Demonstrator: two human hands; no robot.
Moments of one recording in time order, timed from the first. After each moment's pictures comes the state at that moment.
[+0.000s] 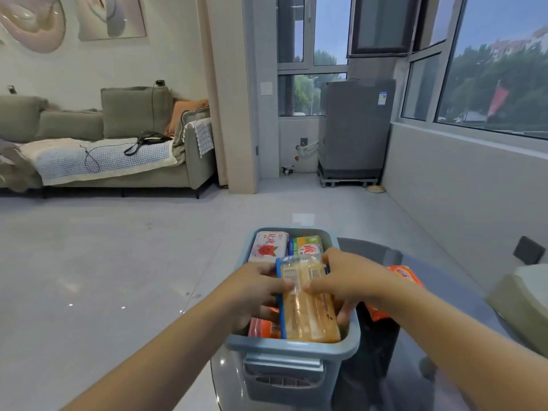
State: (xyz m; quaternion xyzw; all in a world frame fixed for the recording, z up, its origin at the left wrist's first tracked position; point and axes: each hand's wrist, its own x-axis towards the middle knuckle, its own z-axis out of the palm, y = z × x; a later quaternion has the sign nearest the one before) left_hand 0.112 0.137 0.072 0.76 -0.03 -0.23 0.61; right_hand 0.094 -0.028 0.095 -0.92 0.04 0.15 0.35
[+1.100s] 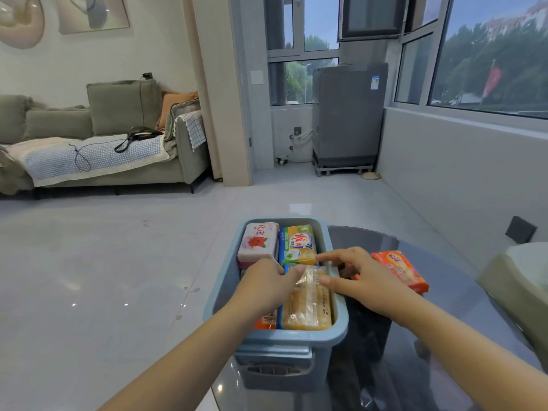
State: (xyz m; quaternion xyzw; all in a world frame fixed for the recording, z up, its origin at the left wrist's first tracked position) left_hand 0.115 0.101 0.052 0.92 -0.08 -0.08 0.37; right_hand 0.084 -0.081 0.039 -0.90 -0.06 -0.02 0.42
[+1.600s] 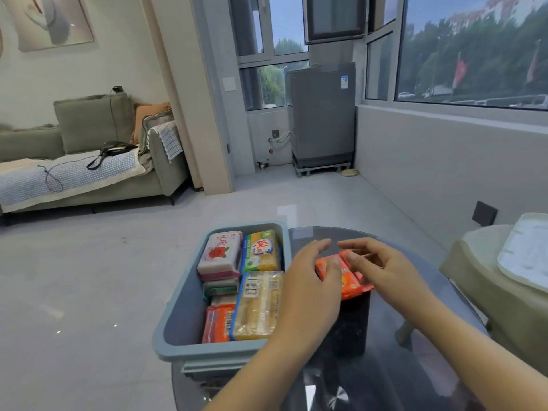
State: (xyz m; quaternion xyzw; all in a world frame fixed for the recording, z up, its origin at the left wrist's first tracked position) left_hand 0.061 -0.007 0.052 0.80 -0.21 0.06 0.55; right_hand 0.051 -0.156 0.035 -0.83 0.01 -0.18 0.53
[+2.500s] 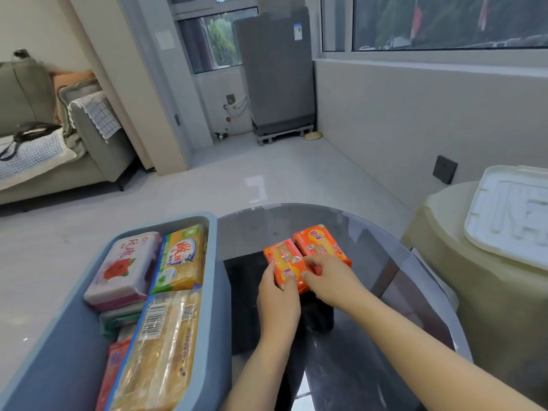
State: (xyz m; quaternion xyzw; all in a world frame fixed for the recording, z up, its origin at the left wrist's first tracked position) left_hand 0.139 -0.093 -0.071 0.81 0.00 -0.05 0.59; right_hand 0.123 -0.198 -0.055 -0.88 0.17 -0.02 0.45
